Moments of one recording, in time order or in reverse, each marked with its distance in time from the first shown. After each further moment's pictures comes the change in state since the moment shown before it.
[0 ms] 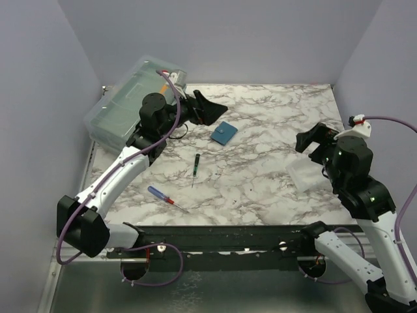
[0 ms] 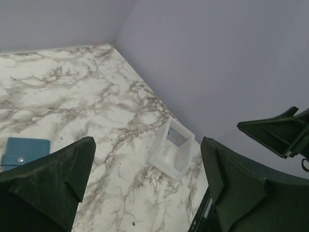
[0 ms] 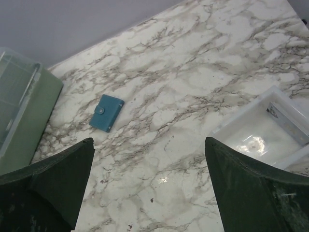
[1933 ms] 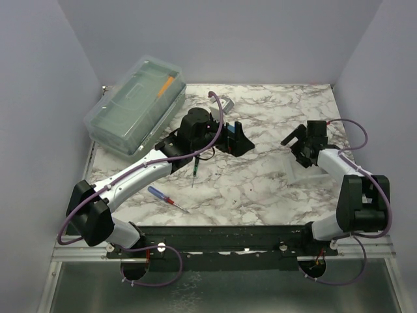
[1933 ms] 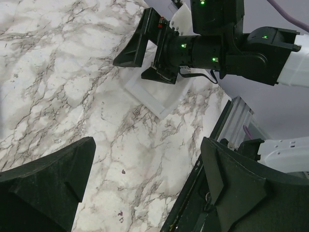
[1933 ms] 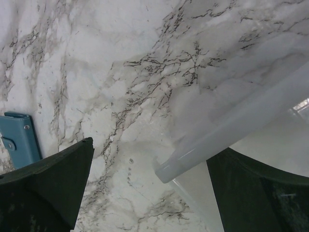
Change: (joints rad) left arm -0.332 0.128 0.037 -0.249 -0.097 0.169; right arm -0.405 0.769 -0.268 0.459 -0.386 0.277
